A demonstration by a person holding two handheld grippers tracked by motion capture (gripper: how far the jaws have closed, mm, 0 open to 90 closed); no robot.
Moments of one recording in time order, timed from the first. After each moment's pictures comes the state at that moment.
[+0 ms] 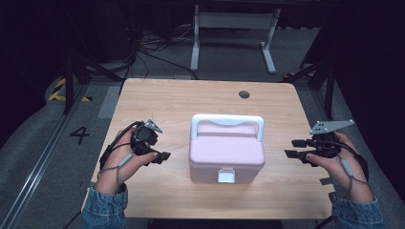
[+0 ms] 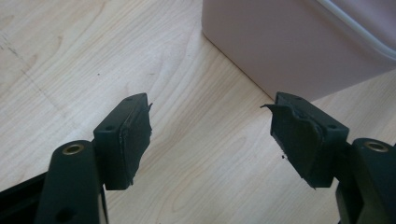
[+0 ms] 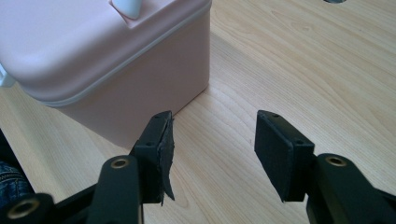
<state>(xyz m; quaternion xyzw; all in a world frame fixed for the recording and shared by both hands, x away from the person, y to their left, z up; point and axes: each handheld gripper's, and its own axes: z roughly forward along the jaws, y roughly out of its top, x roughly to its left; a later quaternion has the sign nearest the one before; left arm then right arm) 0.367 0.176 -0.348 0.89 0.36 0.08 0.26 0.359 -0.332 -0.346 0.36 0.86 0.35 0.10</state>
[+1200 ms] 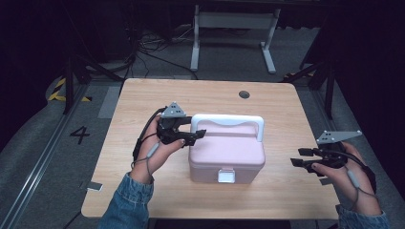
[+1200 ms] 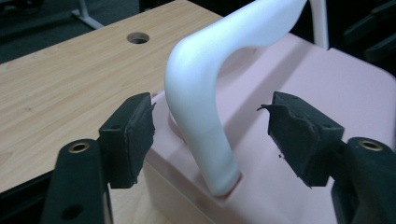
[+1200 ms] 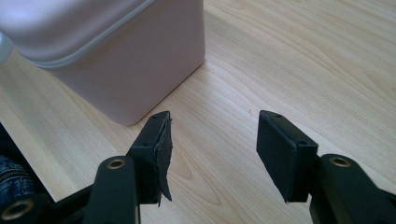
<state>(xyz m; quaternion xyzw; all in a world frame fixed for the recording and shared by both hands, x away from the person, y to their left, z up) 0.393 0.107 -0.338 0.82 0.31 0.12 0.46 0.336 -0.346 -0.357 0.39 0.85 0.34 0.11</state>
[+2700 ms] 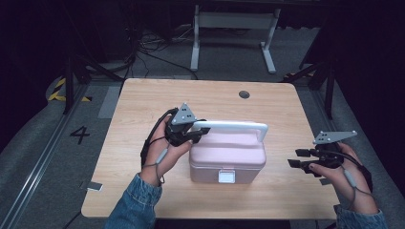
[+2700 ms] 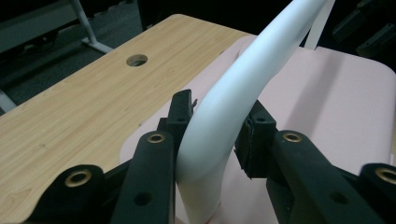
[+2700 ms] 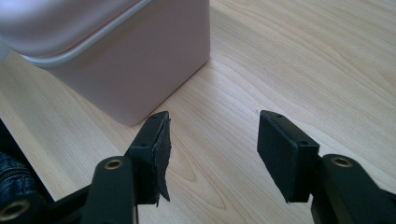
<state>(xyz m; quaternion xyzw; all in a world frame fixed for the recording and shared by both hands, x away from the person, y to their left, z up) 0.379 0.089 -0.323 0.83 0.25 0.16 0.47 0.339 -0.342 -0.363 0.38 0.85 0.34 0.10</state>
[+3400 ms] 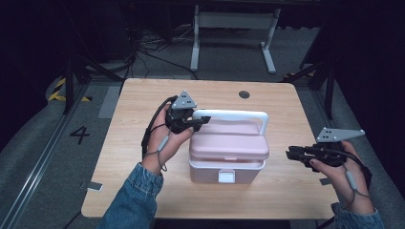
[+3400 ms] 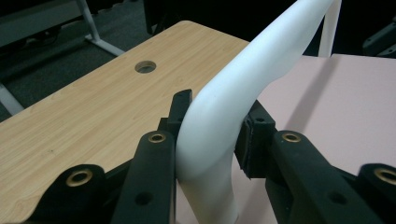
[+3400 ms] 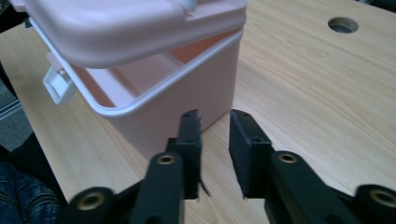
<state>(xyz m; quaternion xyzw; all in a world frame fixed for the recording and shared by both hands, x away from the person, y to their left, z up) 0.404 0.089 -0.305 0.82 0.28 0.14 0.47 0.332 -0.330 -0.342 0.34 0.83 0.42 0.11</state>
